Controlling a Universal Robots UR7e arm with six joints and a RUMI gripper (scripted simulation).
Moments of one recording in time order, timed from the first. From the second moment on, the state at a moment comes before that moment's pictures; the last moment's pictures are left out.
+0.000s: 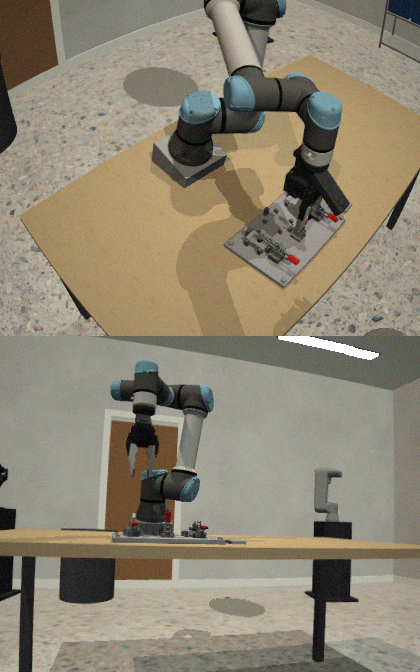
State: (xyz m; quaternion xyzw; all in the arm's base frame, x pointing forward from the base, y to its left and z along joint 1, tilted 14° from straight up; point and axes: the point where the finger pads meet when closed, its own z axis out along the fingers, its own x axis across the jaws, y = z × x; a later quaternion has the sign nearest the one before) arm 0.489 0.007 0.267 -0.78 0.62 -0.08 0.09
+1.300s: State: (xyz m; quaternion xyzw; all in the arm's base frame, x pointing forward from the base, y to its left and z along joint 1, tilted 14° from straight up) arm 0.502 -0.001 0.225 -0.78 0.62 -0.08 0.09
